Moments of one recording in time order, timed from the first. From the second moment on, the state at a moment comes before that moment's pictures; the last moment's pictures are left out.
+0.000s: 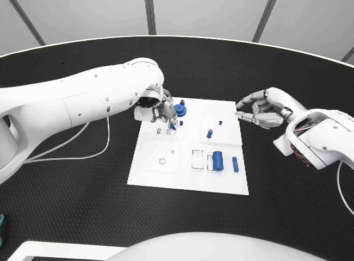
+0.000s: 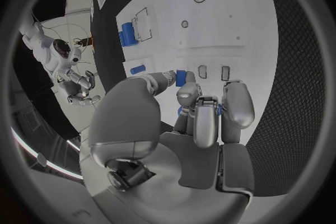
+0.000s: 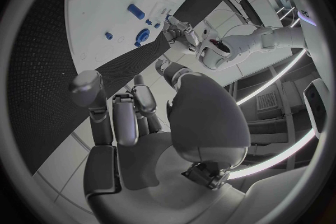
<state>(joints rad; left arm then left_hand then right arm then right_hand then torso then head) 1.46 -0.41 -0.18 1.06 -0.83 0.45 -0.70 1.18 -0.15 0.79 0.18 0.05 0.81 0.07 0.72 0.76 1.29 0.00 1.20 1.01 1.47 -0.06 1.56 1.31 0.09 1.34 0.04 1.39 1.18 1.28 -1.00 -0.12 1.69 -0.98 -0.50 -0.07 1.21 -0.19 0.48 0.14 0.26 0.83 0.17 0.23 0.44 1.28 0.08 1.26 1.23 1.47 0.01 1.49 1.31 0.10 1.33 0.11 1.06 1.13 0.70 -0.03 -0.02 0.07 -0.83</state>
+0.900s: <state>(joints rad) 1.46 -0.35 -0.18 0.95 -0.83 0.50 -0.70 1.18 -0.13 0.78 0.16 0.05 0.80 0.08 0.72 0.76 1.29 0.00 1.20 1.02 1.47 -0.06 1.56 1.31 0.09 1.34 0.04 1.39 1.18 1.28 -1.00 -0.12 1.69 -0.98 -0.51 -0.07 1.21 -0.19 0.48 0.14 0.28 0.83 0.17 0.23 0.44 1.28 0.08 1.26 1.22 1.47 0.01 1.49 1.31 0.10 1.33 0.11 1.06 1.13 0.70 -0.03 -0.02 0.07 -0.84</state>
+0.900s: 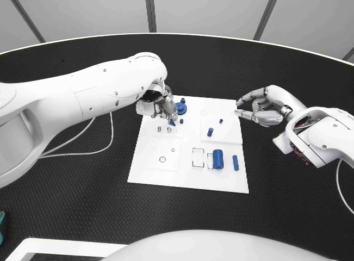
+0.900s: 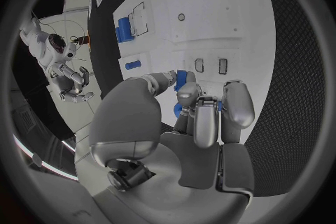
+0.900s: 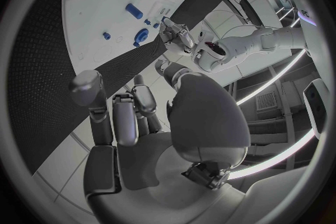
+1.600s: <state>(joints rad) 1.43 -0.37 -0.18 0.96 -0.85 0.50 -0.70 1.18 -0.13 0.77 0.16 0.05 0.80 0.08 0.72 0.76 1.29 0.01 1.21 1.02 1.47 -0.06 1.56 1.31 0.09 1.34 0.04 1.39 1.19 1.28 -1.00 -0.12 1.69 -0.98 -0.51 -0.06 1.21 -0.19 0.48 0.14 0.28 0.83 0.17 0.24 0.44 1.28 0.08 1.26 1.22 1.47 0.01 1.48 1.31 0.10 1.33 0.11 1.06 1.13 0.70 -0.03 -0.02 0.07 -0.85</state>
